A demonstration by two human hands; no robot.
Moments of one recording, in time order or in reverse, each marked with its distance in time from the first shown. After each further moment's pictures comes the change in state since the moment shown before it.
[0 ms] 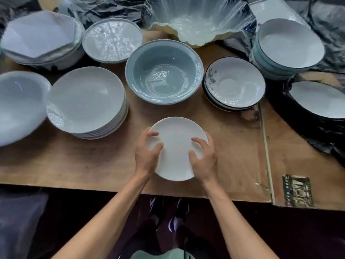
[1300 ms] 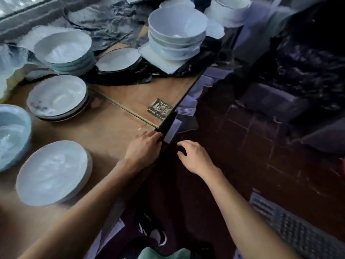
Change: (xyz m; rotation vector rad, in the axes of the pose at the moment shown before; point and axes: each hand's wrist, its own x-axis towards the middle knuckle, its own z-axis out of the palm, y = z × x) left_hand -0.227 0.064 0.150 0.922 -1.088 1.363; right_hand -0.285 0.076 -0.190 -0.410 0.278 0.560
